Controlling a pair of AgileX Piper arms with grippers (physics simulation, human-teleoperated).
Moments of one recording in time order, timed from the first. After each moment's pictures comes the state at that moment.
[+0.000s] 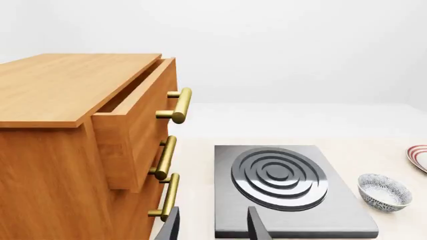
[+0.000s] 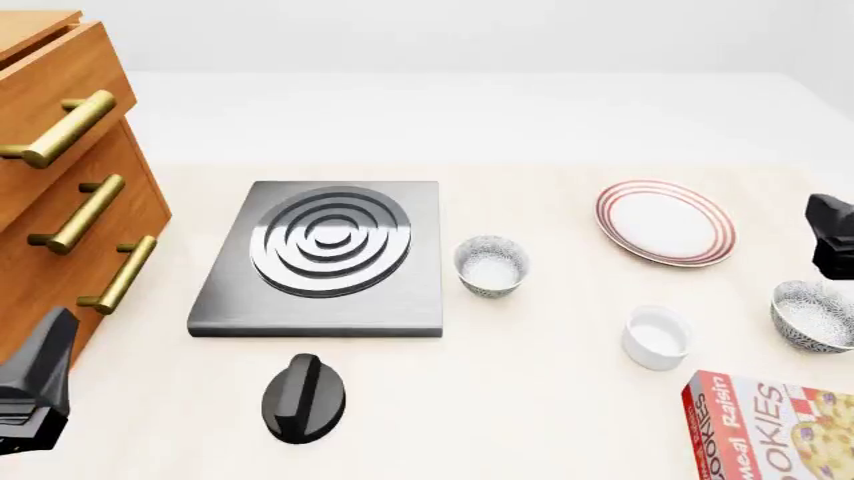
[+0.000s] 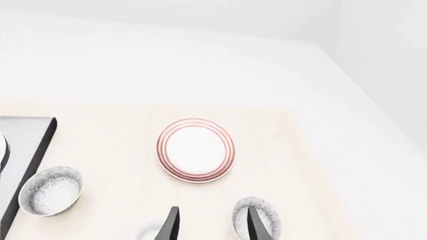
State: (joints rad) left arm 0.00 0.01 0.00 0.00 0.00; right arm -0.18 0.66 -0.48 0.15 -0.17
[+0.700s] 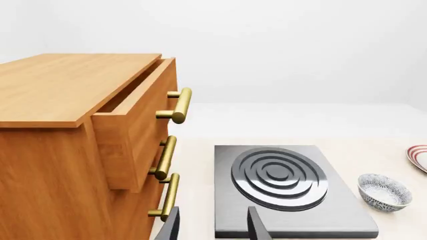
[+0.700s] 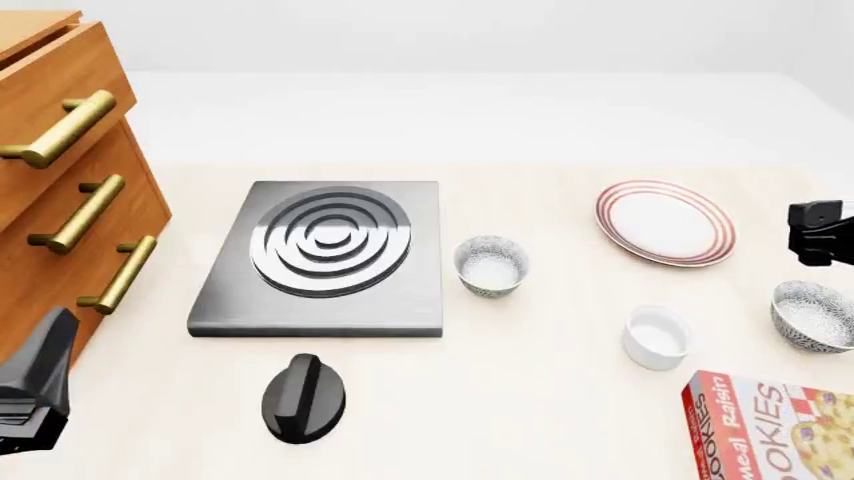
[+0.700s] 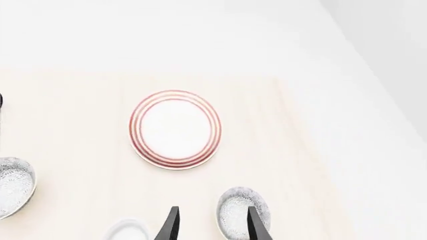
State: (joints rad) left arm 0.00 0.01 0.00 0.00 0.00; right arm -0.26 0.97 -0.56 0.10 -0.23
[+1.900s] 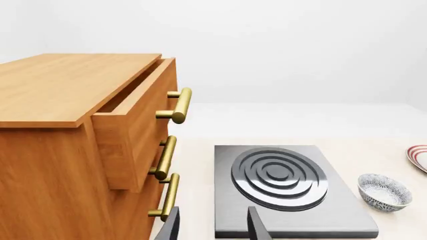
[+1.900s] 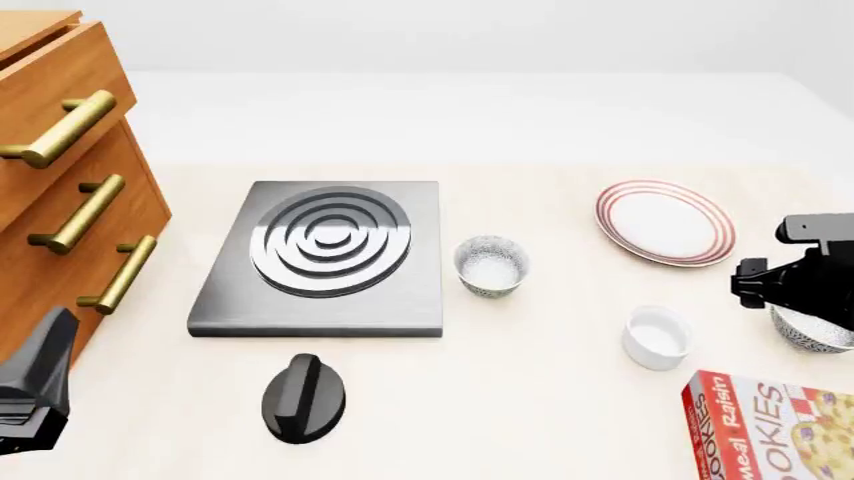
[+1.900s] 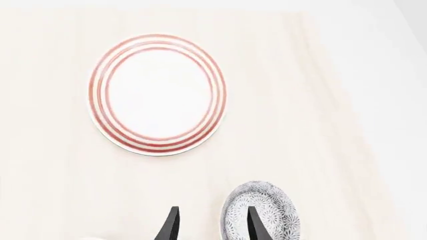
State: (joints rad) left arm 0.00 0.01 0.00 0.00 0.00; right arm -0.32 1.51 -0.53 -0.26 -0.24
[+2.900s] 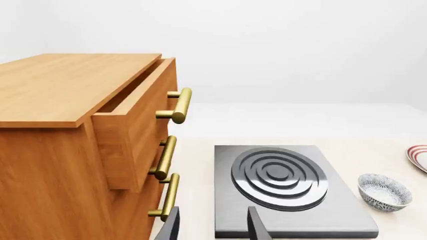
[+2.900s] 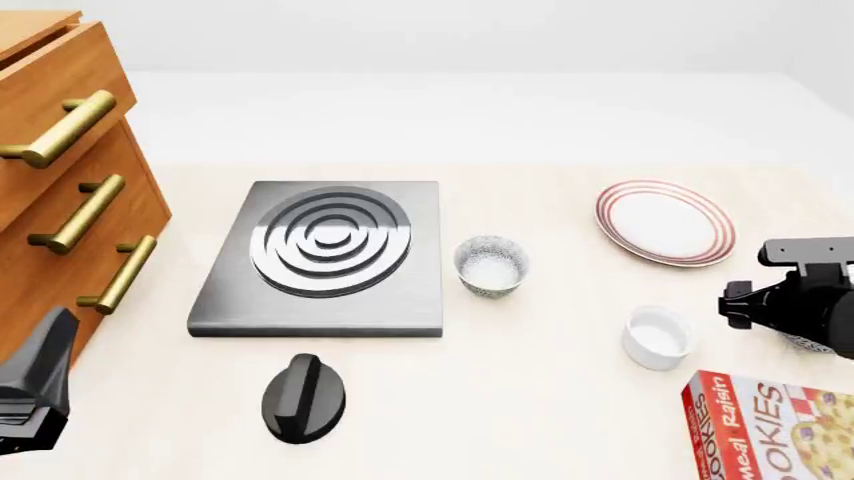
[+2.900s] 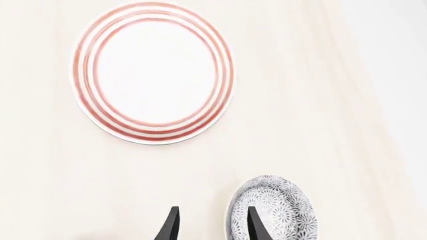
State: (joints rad) left arm 0.00 0.01 0.00 0.00 0.00; right arm -0.32 1.65 -0.52 -0.34 -0.25
